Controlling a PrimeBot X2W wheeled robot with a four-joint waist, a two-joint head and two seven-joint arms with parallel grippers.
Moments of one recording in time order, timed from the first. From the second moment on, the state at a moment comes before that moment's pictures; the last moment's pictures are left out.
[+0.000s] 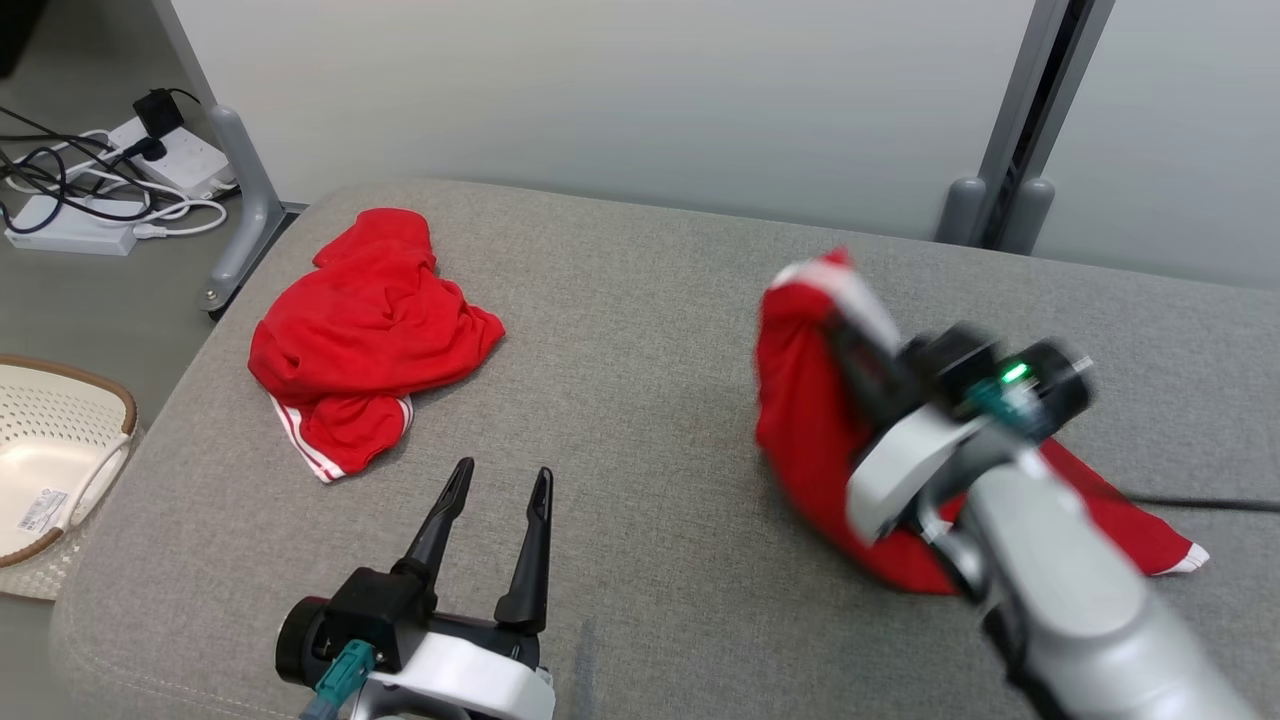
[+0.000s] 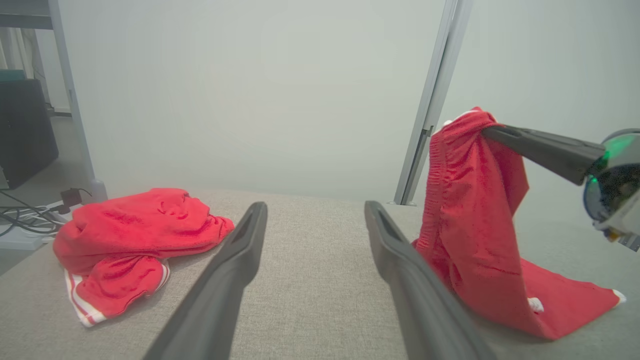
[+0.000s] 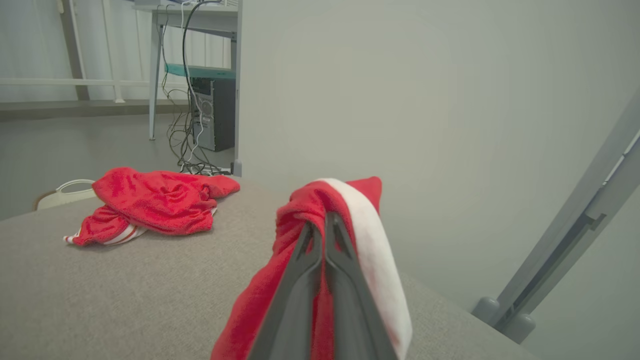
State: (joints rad) left arm -0.06 0.05 -0.33 0.15 -0.29 0.06 -0.26; right arm -0.65 -0.11 0.48 0.69 0.19 0.13 -0.26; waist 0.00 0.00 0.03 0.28
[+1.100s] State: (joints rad) left arm -0.05 0.05 -0.24 0.14 -0.27 0.06 -0.26; right arm -0.45 -0.24 0.39 0.62 0.45 0.13 -0.26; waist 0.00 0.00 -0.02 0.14
